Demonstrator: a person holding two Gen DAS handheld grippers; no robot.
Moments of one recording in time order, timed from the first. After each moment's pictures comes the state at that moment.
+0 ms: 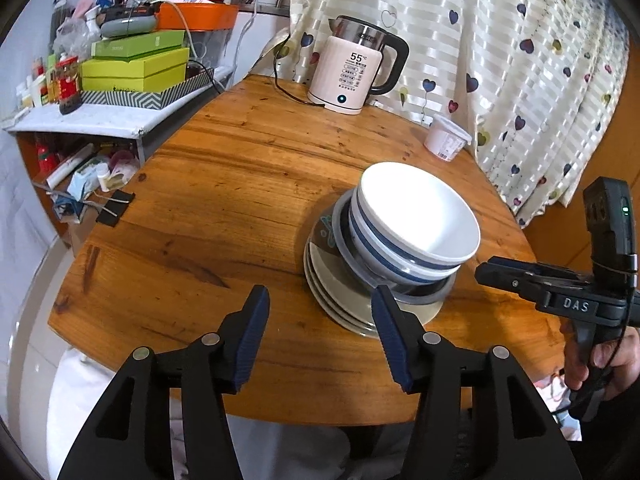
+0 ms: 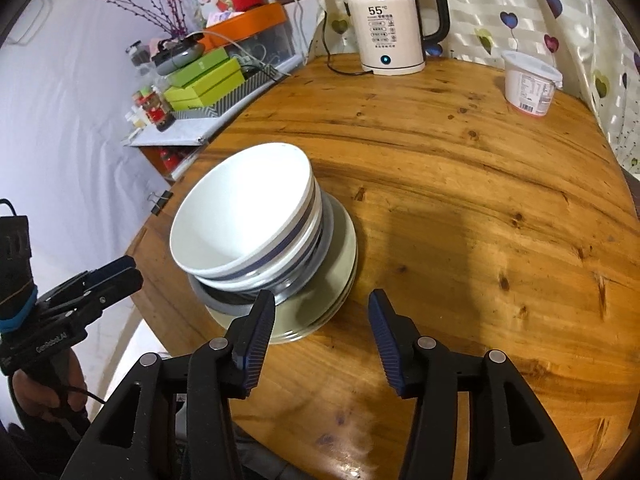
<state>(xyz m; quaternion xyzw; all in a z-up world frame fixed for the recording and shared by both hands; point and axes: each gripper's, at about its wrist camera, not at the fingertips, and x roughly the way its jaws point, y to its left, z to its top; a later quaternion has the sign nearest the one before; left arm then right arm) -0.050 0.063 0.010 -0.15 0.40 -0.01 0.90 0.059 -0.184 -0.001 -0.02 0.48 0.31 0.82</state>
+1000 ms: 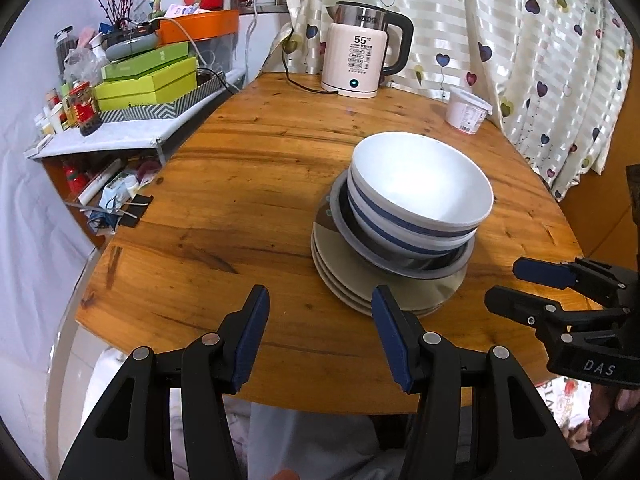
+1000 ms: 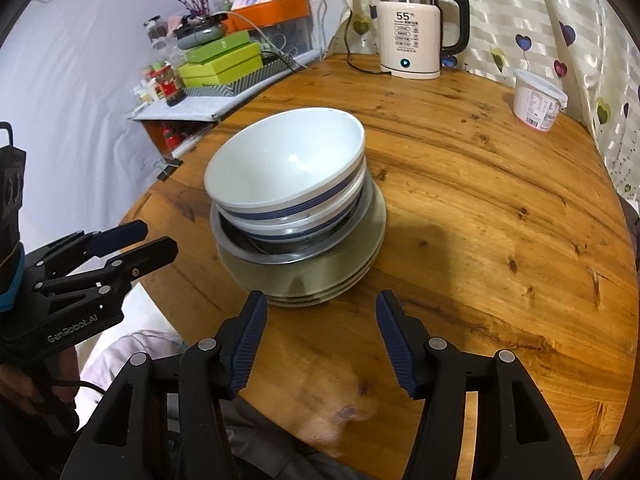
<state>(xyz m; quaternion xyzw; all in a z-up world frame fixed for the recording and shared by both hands) -0.049 0.028 0.007 -0.08 0.42 0.06 0.90 0.019 -0.164 -0.007 -0.07 0.46 0.32 0.83</state>
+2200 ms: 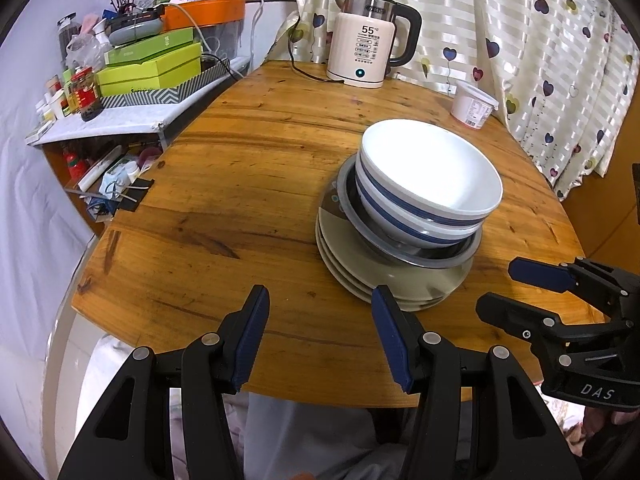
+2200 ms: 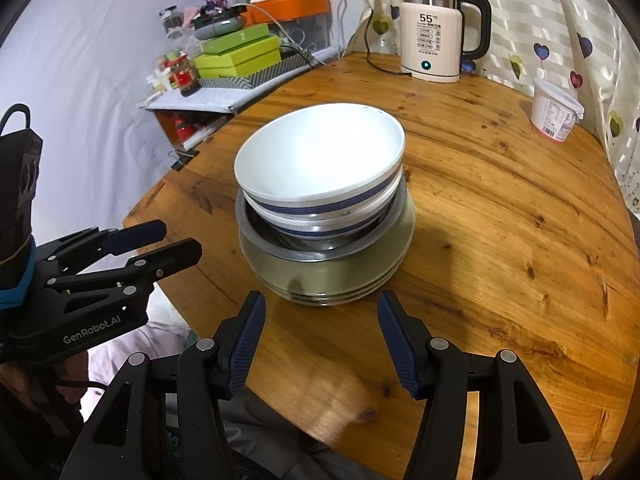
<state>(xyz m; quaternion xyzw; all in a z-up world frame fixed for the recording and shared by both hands) -0.049 0.031 0.000 -0.09 0.44 0.06 0.89 0.011 -0.151 -0.009 -0.09 0.46 0.33 0.82</state>
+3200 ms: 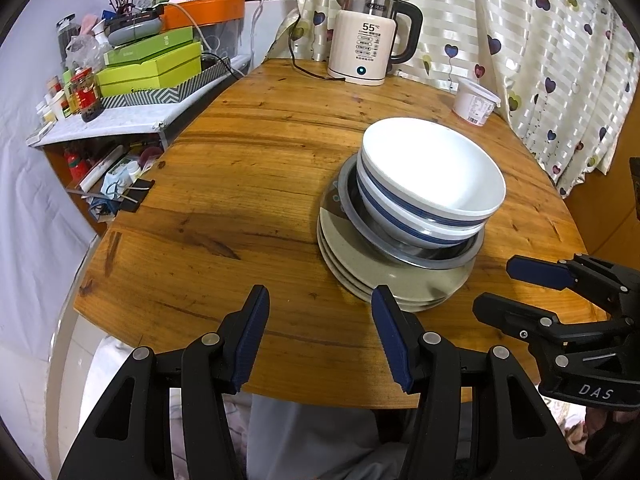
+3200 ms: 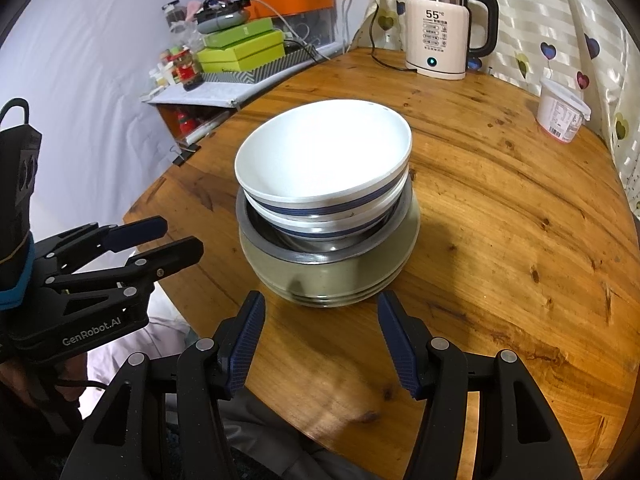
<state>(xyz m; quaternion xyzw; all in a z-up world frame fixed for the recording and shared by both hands) -0.048 0.031 -0.002 -0.09 0.44 0.06 0.89 0.013 -0.143 -0.010 -0.09 0.46 0.34 0.81</state>
